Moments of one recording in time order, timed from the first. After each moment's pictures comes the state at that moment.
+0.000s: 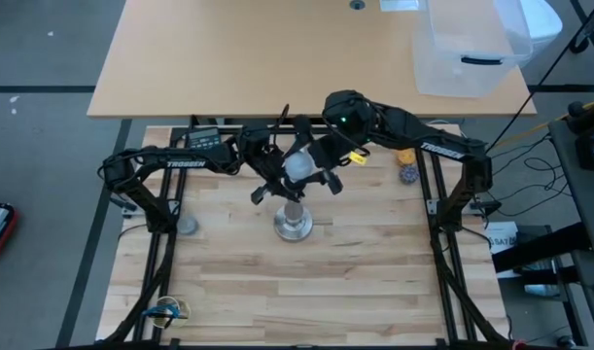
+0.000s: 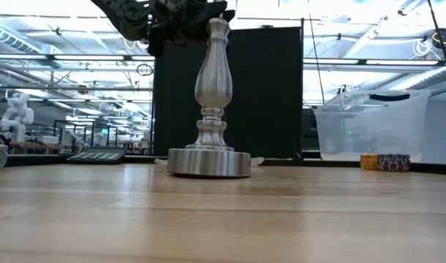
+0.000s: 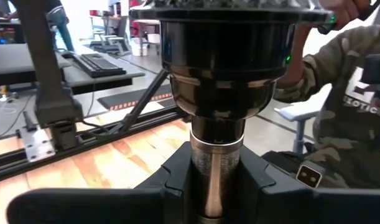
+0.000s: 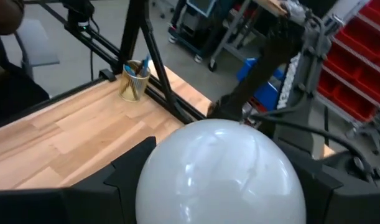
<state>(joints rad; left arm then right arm) 0.36 1.60 1.02 0.34 1.16 0.17 -0.20 1.70 1.99 -0.71 -0.51 -0.69</state>
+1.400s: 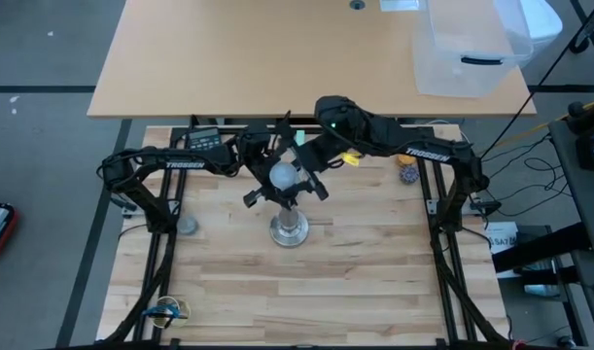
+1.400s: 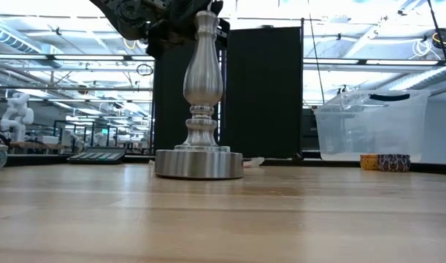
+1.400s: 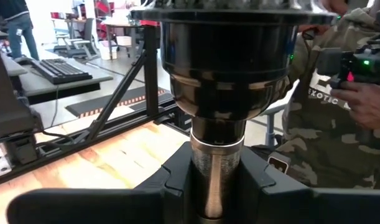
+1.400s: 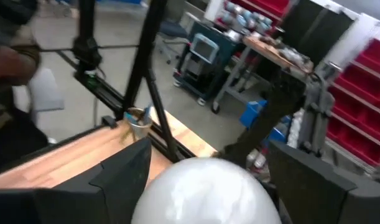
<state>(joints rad) 0.35 1.60 1.02 0.32 1.26 0.22 -0.16 1.79 2.00 -0.44 -0.62 -0.57</state>
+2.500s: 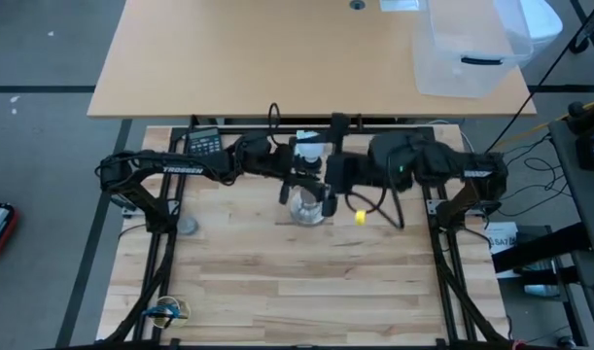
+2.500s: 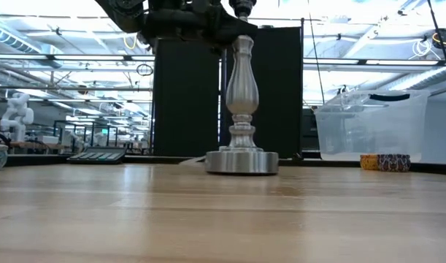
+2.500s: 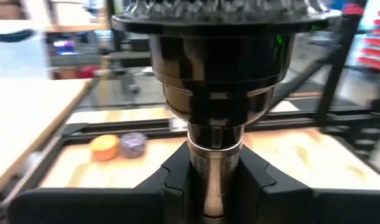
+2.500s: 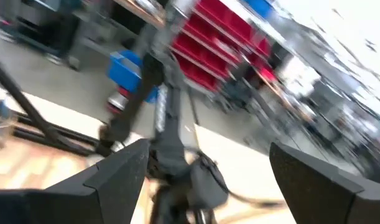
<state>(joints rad) 0.30 1.60 1.02 0.39 0.43 0.10 0.19 1.67 2.15 -0.60 0.42 -0.50</state>
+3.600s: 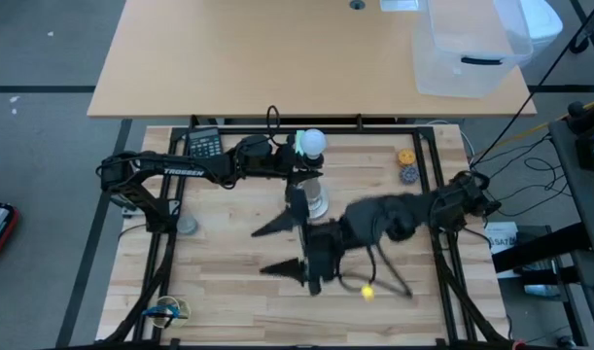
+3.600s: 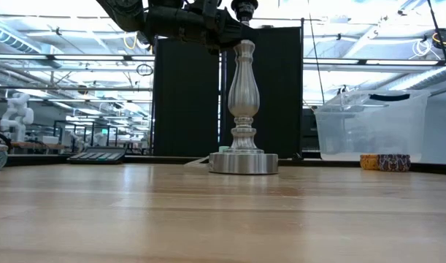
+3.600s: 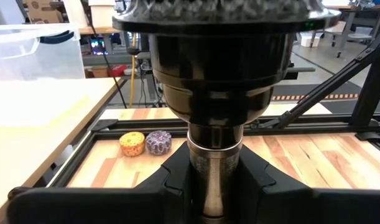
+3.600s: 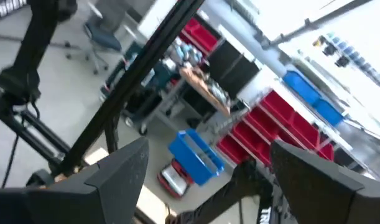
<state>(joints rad) 0.26 1.60 1.02 0.41 0.27 0.10 0.40 1.85 2.15 -0.25 0.19 -0.68</state>
